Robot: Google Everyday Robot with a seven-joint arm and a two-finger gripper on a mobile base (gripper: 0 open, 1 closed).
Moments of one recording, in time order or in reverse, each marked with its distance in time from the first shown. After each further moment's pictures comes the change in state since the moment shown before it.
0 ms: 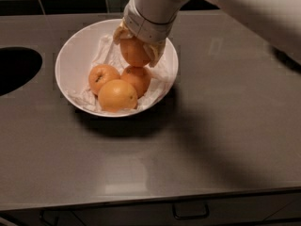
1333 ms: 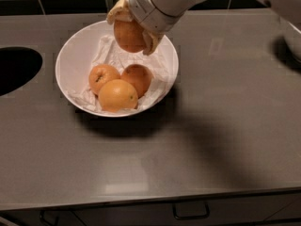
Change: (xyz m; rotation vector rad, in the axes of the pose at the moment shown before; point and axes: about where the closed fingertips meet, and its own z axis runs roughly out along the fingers) arm -0.001 -0.032 -0.047 0.263 0.034 0.001
